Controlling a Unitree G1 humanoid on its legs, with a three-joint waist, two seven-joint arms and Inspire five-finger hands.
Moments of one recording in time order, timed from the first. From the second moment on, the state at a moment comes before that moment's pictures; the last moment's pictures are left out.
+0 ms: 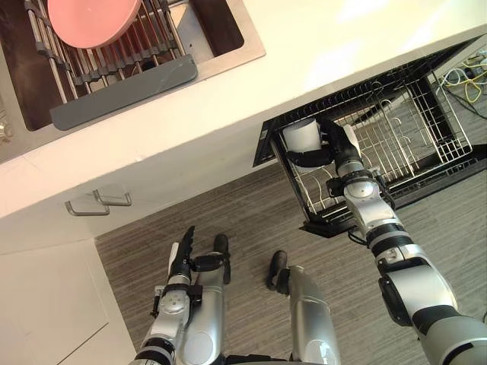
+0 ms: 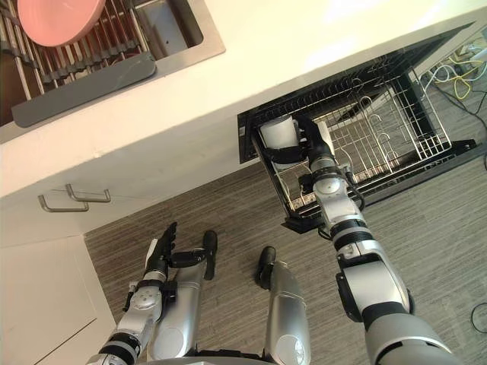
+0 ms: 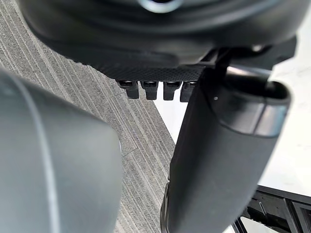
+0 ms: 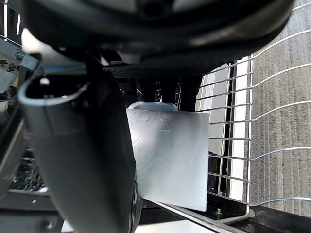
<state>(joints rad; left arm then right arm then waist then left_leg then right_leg) -0.09 0.11 -0.07 0.71 -0.02 -0.21 0.19 -0.81 -0.39 0.16 0.84 0.02 -0.05 -0.12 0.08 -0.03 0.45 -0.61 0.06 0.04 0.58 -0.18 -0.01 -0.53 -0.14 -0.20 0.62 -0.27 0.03</state>
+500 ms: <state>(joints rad) -0.12 0.06 -0.05 0.71 -0.04 -0.20 0.21 -0.82 -0.29 0.08 0.86 0.01 -0.02 -0.16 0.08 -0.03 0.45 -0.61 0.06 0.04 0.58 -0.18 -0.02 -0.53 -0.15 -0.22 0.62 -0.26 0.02</state>
